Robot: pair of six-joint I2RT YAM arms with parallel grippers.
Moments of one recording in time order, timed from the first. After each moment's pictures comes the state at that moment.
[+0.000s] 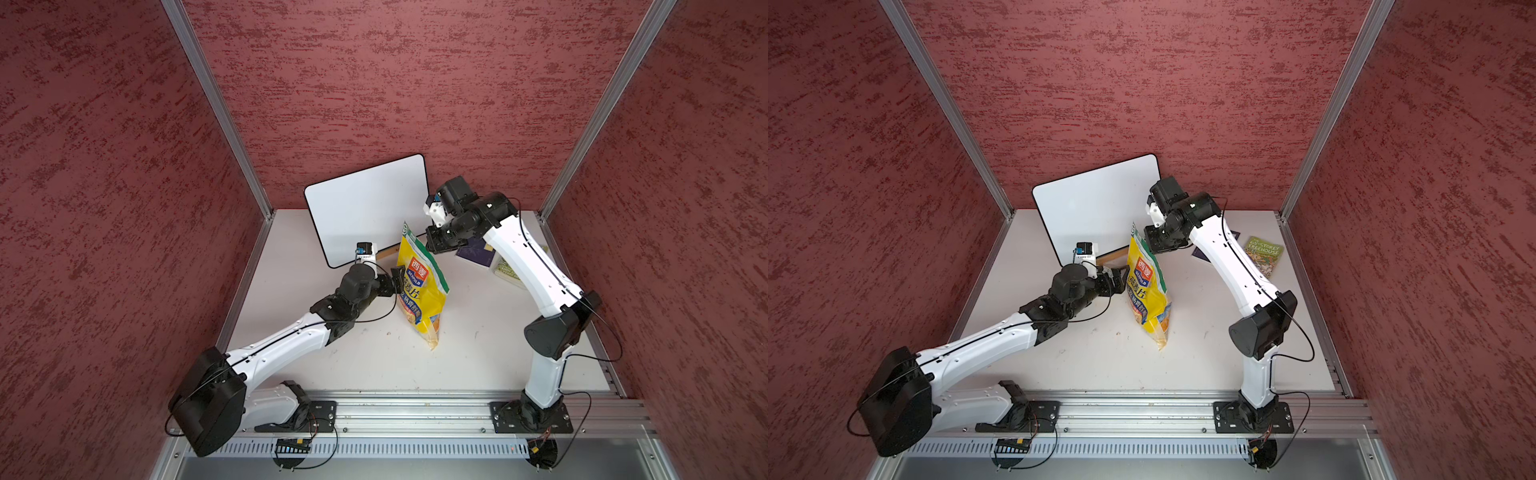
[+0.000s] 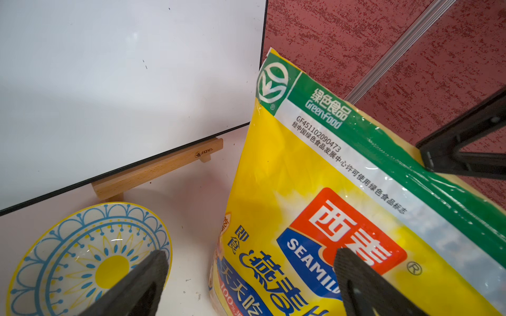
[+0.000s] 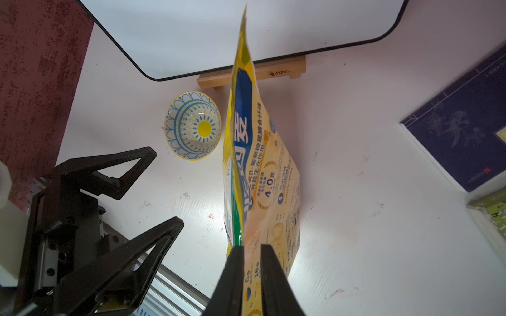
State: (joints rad) left arm -0.70 1.24 0.73 0.14 -0.19 -0.55; right arm 0.56 1.90 2.19 -1.36 -0.17 0.24
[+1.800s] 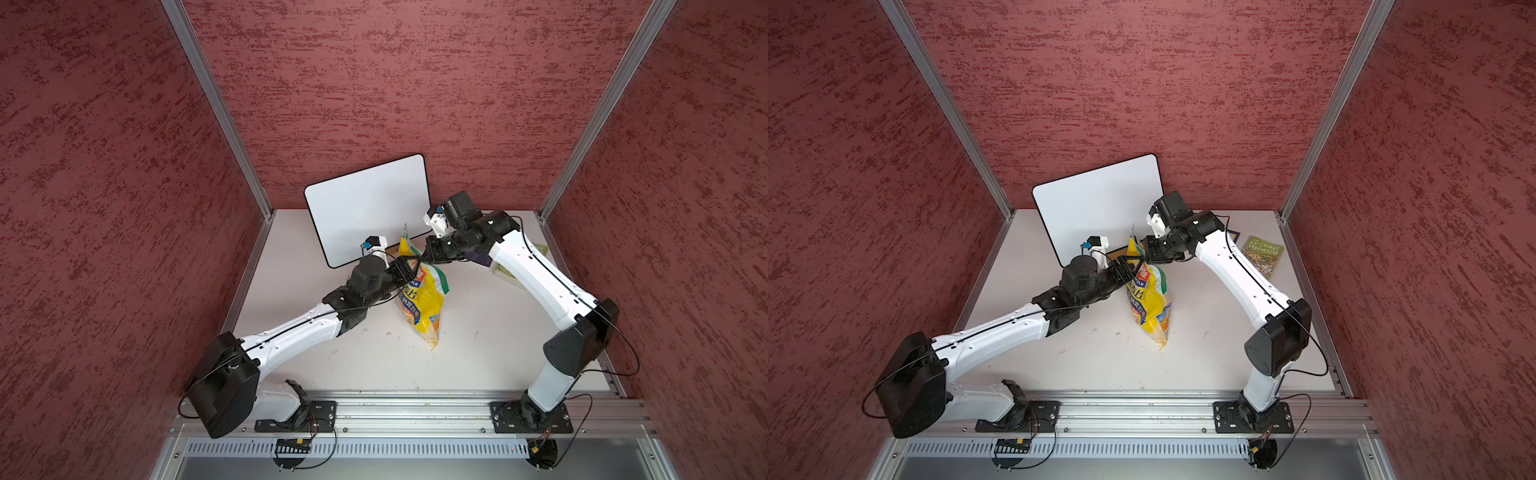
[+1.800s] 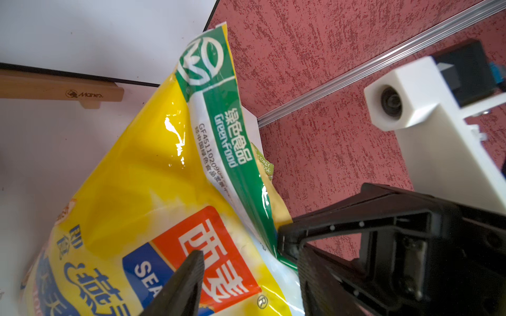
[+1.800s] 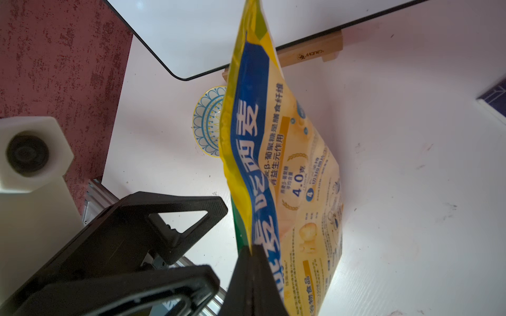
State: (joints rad) left arm -0.74 1.35 0.85 0.25 0.00 -1.06; right arm 0.56 1.74 1.85 -1.10 -0.30 0.36
